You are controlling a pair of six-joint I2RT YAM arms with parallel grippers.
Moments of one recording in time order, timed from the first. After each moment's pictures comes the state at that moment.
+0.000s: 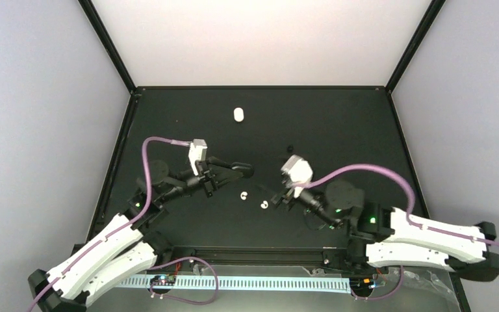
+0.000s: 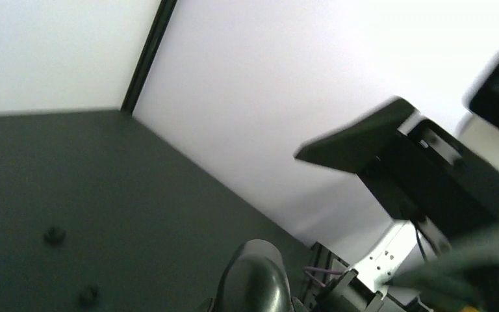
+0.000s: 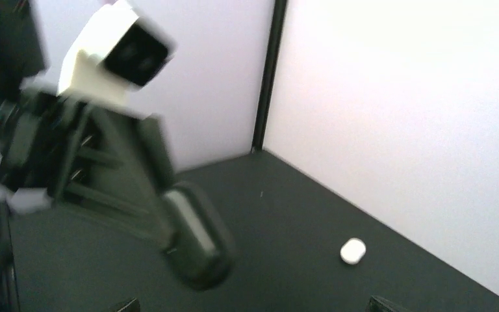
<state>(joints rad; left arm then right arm) -0.69 0.70 0.62 0.09 0.45 -0.57 1.38 0.83 0.82 -0.08 0.52 -0.13</state>
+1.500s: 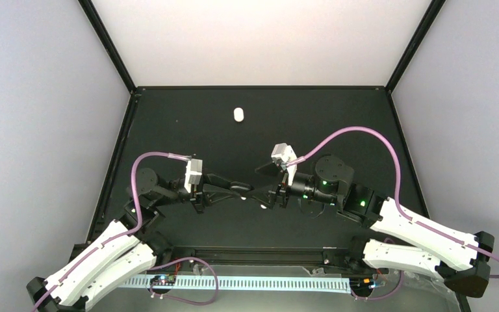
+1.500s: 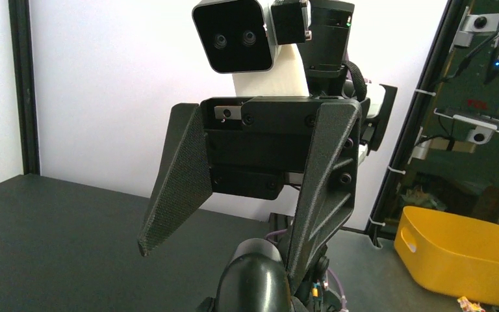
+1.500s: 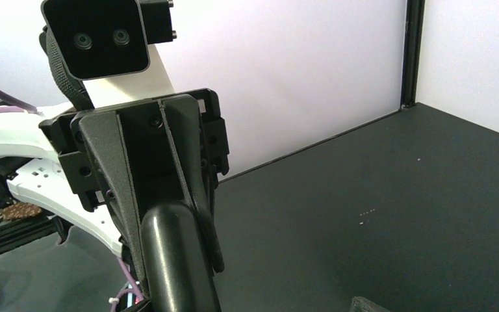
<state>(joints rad) -0.69 0.59 0.58 0.21 0.78 -0.32 1.08 0.90 0.91 -0.13 -0.20 0.23</state>
